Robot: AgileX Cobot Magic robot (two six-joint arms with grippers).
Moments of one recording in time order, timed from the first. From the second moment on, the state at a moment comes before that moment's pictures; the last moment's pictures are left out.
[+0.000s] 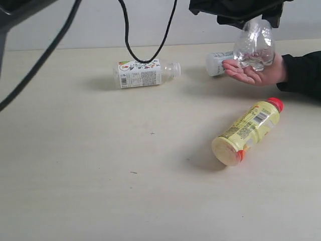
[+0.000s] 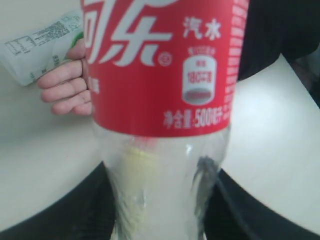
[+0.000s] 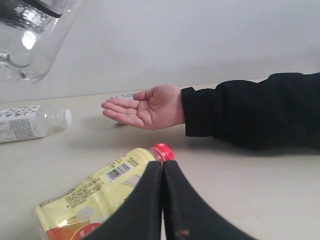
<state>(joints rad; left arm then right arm) -0.91 2.24 -2.34 -0.09 0.94 -0.45 0.05 0.01 0.00 0.00 0.27 0.08</state>
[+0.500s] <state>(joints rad) -0.91 2.43 -2.46 -0.30 0.68 -0.57 0.05 0.01 0.00 0.00 0.27 0.08</state>
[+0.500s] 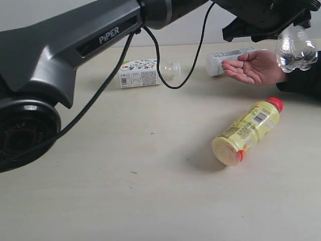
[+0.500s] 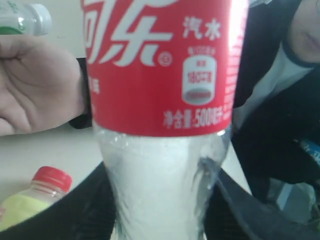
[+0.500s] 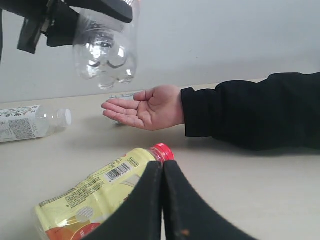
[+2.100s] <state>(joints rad) -0.82 2.69 -2.46 -0.30 0.39 -0.80 0.05 0.01 0.00 0.00 0.27 0.08</state>
